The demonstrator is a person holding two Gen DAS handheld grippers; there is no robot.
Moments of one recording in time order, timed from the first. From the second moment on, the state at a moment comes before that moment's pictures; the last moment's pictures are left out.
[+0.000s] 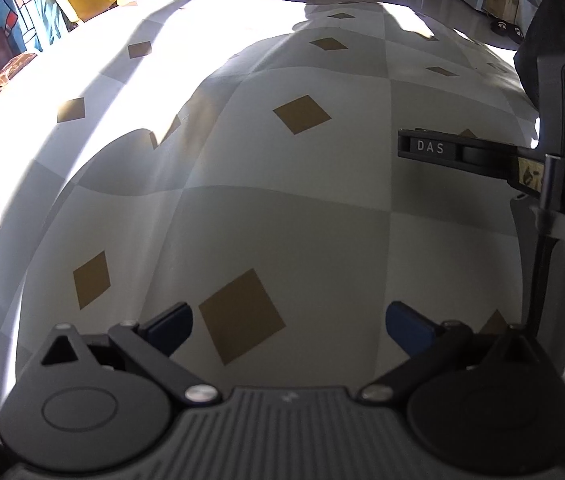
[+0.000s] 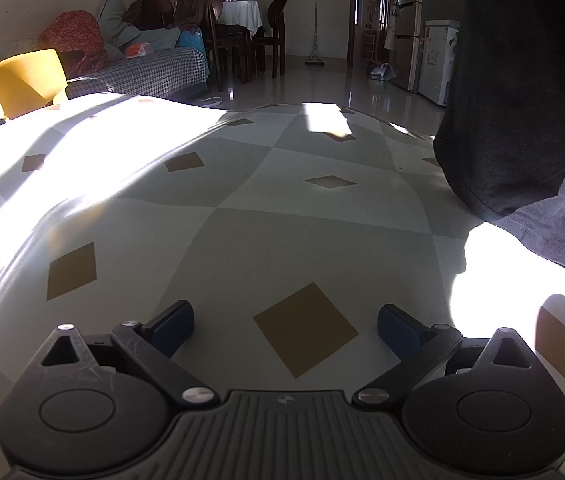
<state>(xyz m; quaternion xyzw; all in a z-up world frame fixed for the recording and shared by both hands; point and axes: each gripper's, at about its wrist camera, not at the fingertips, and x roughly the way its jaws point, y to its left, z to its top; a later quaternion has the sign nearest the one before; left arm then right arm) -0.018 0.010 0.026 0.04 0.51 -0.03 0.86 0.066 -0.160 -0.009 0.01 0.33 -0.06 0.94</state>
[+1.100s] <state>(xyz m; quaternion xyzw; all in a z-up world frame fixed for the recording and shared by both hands) -0.013 0.011 0.011 0.04 0.52 -0.02 0.85 0.065 -0.161 -0.011 0.01 0.33 -0.06 0.94</state>
